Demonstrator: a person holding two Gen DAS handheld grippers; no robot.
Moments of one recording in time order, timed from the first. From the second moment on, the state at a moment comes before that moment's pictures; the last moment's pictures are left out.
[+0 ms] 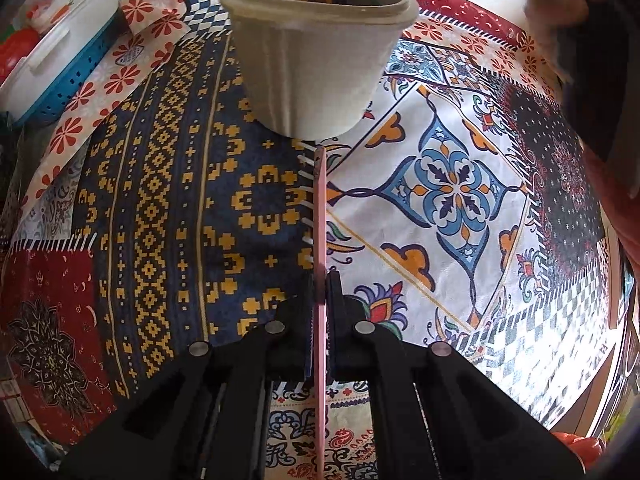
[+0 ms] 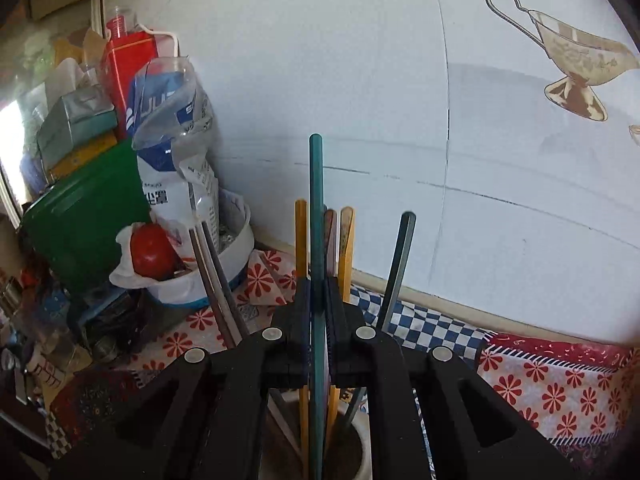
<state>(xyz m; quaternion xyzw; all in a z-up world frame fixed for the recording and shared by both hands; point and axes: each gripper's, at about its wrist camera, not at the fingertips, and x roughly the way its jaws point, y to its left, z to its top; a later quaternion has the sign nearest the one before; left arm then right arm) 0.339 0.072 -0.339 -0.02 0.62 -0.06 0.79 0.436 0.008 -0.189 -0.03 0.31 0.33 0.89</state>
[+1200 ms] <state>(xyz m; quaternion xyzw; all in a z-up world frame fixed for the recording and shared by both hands) 0.434 0.115 -0.124 -0.08 0.33 -0.03 0.94 0.394 -0.087 -0.137 -0.03 0.38 0.29 0.88</state>
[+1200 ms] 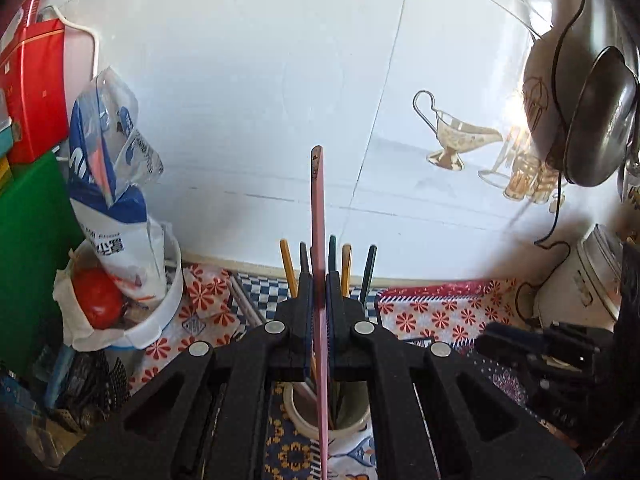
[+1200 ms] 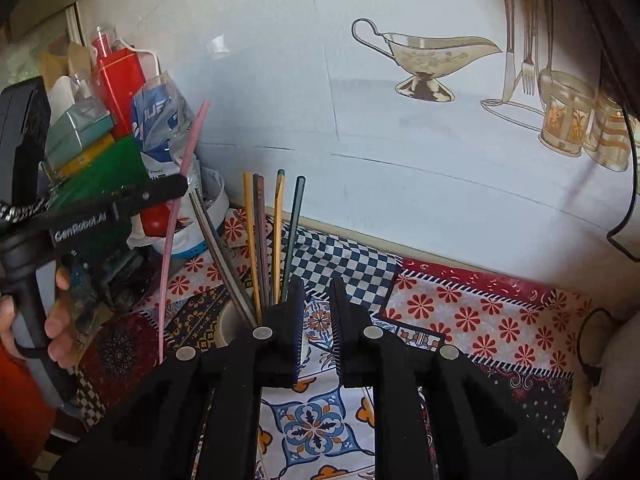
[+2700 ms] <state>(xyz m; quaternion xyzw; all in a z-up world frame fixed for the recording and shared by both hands) 0.214 0.036 -0.024 0.00 0.21 -0.12 0.97 0.176 -0.162 0.004 0.00 0.17 0.14 0.97</state>
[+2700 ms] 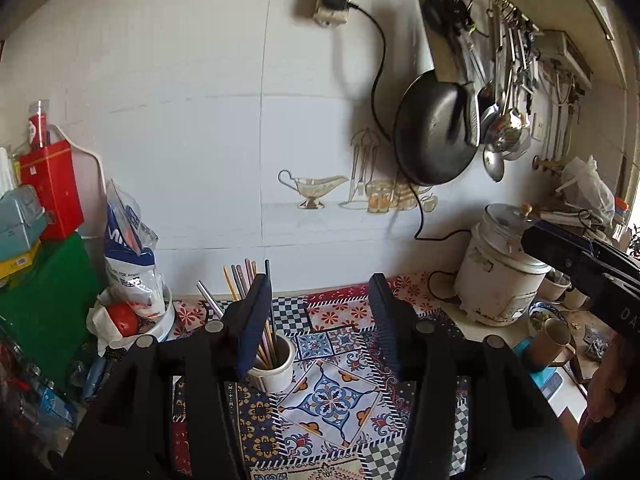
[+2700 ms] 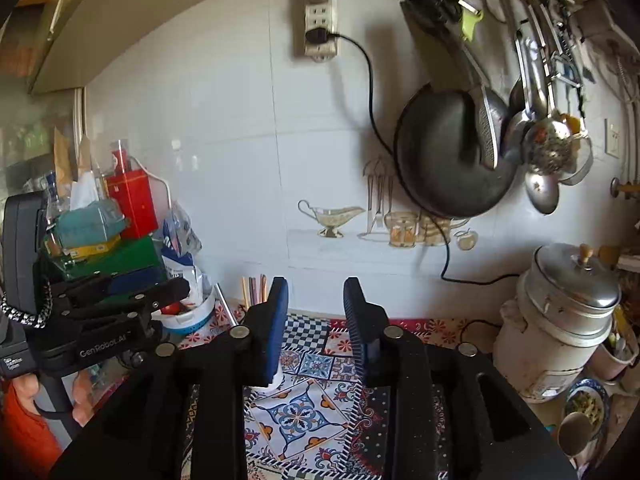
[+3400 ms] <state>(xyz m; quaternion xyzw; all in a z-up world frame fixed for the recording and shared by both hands) 0.021 -0.012 0.000 0.01 0.12 -0.06 0.99 0.009 -0.218 0.018 0.00 0.12 0.05 0.99</state>
